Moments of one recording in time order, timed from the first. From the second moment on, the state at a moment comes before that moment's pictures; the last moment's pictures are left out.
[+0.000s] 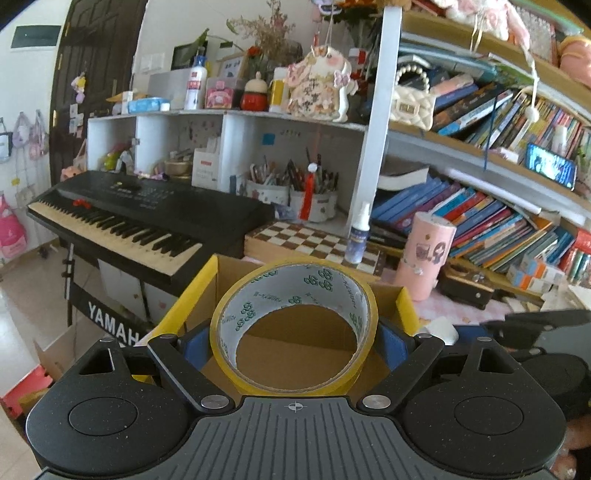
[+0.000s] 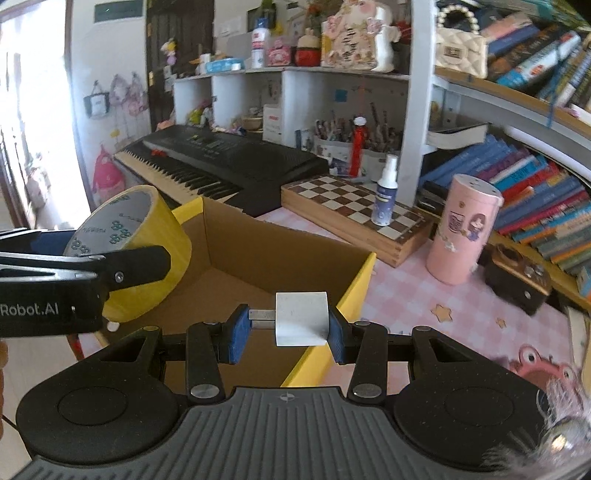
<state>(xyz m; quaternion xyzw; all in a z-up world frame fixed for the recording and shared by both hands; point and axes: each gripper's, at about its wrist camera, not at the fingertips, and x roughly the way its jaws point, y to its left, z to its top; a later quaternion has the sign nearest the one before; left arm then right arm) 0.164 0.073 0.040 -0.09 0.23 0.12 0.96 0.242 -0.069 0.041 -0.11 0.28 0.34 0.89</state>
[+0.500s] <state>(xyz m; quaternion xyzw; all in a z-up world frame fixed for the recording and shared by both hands) 0.208 0.084 0.007 -0.12 0.31 0.14 0.93 0.297 -0.016 0.004 -0.29 0.28 0.41 0.82</state>
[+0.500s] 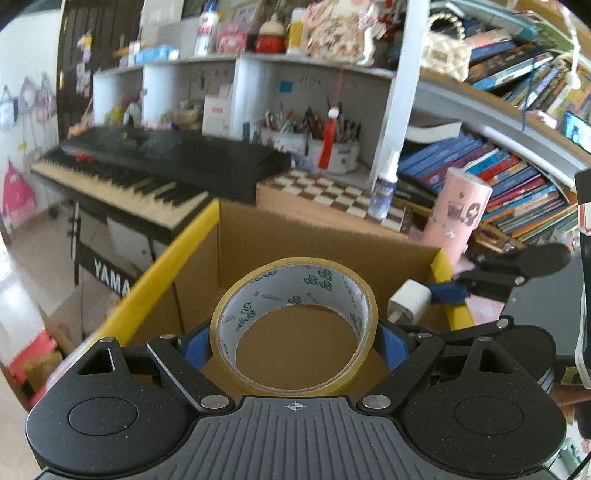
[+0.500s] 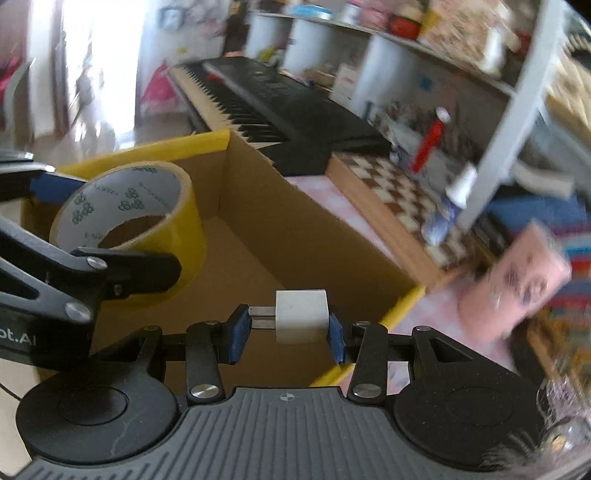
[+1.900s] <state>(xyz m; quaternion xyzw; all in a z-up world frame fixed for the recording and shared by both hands) 0.198 0.076 0.014 -0.11 0.30 0.14 0.94 0.291 -0.020 0.002 -0.36 0.23 0.43 0.79</state>
